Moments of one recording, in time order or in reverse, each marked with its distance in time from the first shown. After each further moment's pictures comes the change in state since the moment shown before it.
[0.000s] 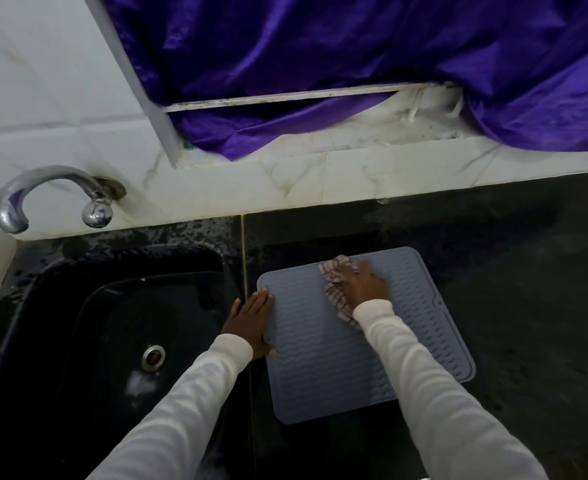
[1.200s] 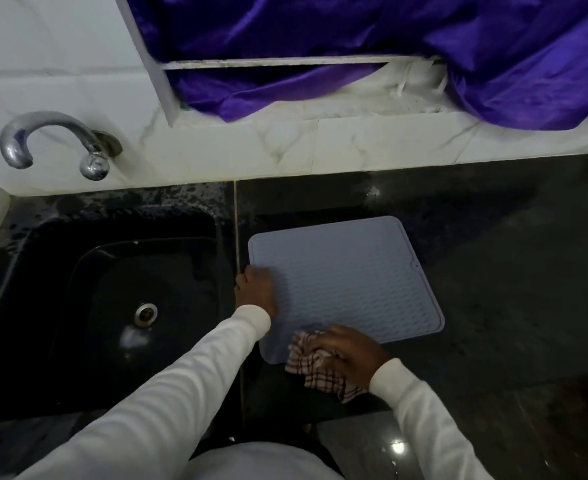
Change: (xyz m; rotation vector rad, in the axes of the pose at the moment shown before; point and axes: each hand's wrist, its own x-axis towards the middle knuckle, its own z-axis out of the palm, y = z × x) left_hand -0.018 0.065 0.027 -0.169 0.151 -0.352; right_hand -0.200 0.027 0.024 0.427 -0.228 -0.649
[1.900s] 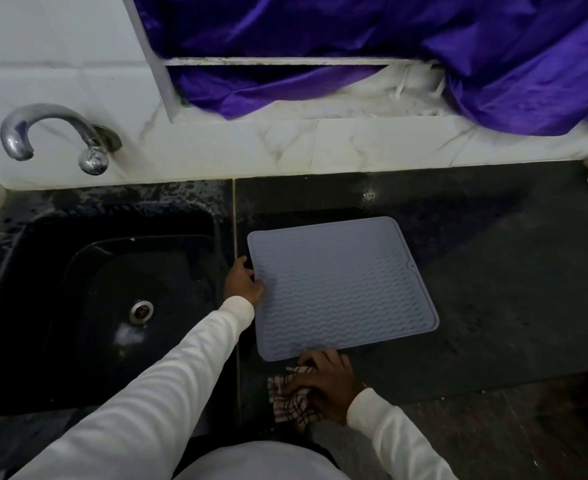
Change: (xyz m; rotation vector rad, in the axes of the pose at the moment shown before) left_hand 0.009 -0.021 -0.008 -0.904 0.104 -0.184; right_hand -0.017 -0.021 0.056 -0.213 -0.098 0.031
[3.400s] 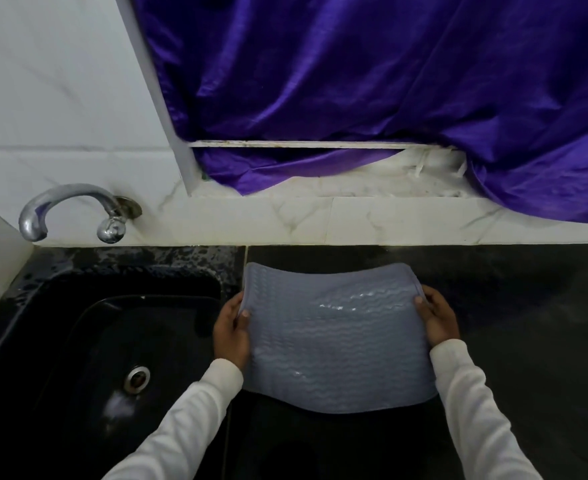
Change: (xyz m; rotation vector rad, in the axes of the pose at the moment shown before) left_hand 0.024 0.054 -0.016 -0.585 0.238 0.203; right_hand 0.087 0.200 -0.206 1.046 0.864 0.426
